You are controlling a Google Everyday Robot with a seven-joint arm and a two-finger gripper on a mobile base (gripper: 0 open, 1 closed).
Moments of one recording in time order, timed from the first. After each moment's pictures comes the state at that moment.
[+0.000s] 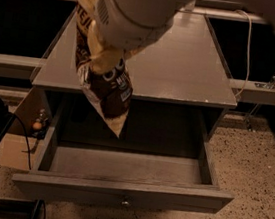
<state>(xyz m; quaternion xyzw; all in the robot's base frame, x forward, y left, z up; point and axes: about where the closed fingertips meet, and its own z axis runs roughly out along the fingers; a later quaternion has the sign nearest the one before) 0.470 0.063 1.010 -0.26 0.92 0.13 0.28</state>
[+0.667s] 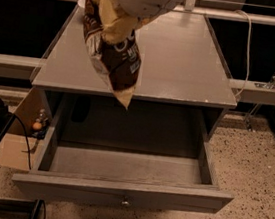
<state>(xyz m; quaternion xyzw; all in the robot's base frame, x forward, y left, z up) 0.495 0.058 1.052 -0.28 0.89 0.14 0.32</state>
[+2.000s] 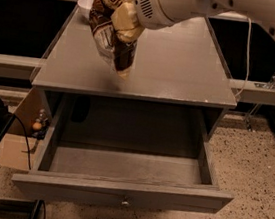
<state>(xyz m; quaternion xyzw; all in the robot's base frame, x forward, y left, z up) 0.595 0.060 1.020 -0.37 0.80 0.19 0.43</state>
